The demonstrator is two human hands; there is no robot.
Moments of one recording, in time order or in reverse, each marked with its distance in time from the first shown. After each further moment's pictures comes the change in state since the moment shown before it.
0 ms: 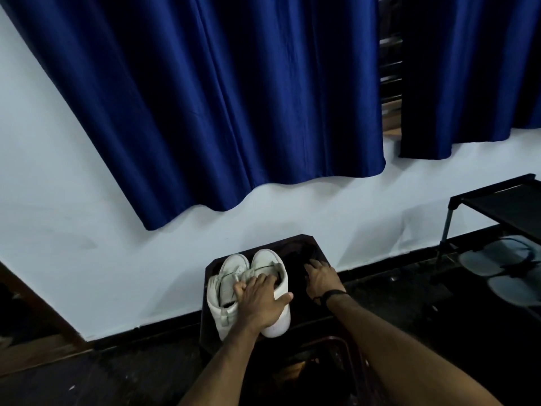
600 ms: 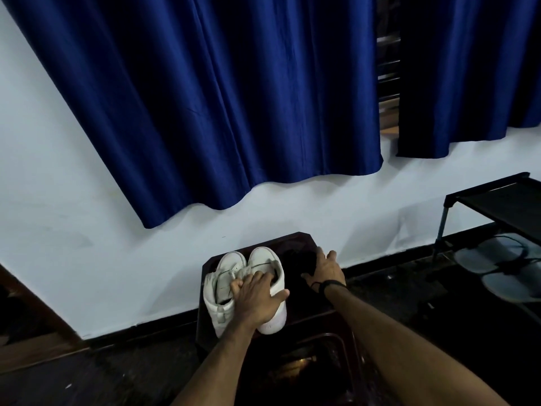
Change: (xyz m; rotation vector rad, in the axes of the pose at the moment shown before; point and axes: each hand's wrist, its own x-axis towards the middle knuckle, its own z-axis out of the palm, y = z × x) left_hand 0.001 0.000 0.002 -0.014 0.009 -0.006; right_hand -0.008 0.001 -0.017 0.318 0.085 0.297
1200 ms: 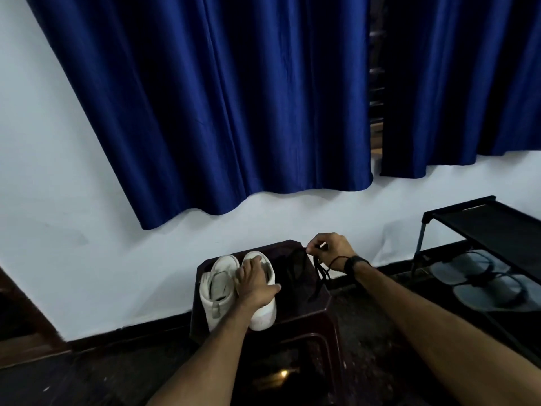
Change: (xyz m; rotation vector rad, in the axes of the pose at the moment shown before) left_hand -0.002 0.020 -0.026 -0.331 -0.001 -0.105; right_hand -0.022 -0.002 -0.114 0.332 -0.001 -0.319
